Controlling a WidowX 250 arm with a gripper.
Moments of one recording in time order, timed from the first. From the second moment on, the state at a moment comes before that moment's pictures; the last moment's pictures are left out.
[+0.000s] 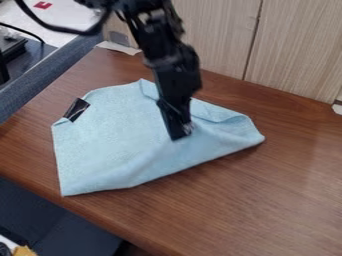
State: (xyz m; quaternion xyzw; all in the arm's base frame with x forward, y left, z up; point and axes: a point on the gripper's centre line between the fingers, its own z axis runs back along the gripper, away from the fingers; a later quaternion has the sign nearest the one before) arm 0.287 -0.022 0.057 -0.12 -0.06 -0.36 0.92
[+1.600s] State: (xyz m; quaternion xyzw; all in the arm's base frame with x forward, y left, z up) arm 0.321 0.084 0.004 -0.08 -0.01 -0.30 0.95
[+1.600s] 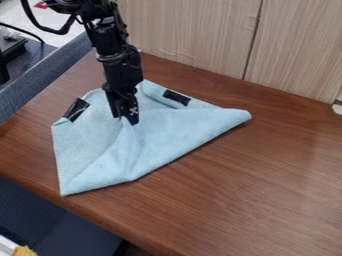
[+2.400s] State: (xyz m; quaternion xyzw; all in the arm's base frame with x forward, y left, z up) arm 0.315 0.089 0.060 -0.03 -0.03 -0.30 0.95
